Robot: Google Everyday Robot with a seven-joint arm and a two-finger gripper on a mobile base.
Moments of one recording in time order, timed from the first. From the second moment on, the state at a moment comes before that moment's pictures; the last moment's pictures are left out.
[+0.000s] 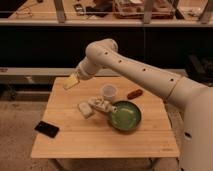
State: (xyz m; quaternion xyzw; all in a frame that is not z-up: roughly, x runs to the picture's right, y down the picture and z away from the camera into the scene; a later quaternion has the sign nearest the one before) arm -0.140 -0.046 0.716 0.15 -0.31 -0.82 0.46
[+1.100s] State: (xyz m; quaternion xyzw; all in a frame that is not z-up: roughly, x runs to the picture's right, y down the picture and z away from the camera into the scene) arm -0.358 -0.008 0.700 0.24 -0.30 -0.90 0.20
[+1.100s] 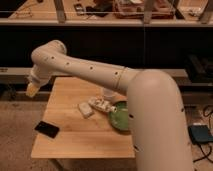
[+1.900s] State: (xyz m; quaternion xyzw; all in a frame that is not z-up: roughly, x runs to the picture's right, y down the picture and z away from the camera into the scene) arm -0.425 0.127 0.754 0.13 -0.37 -0.88 0.26
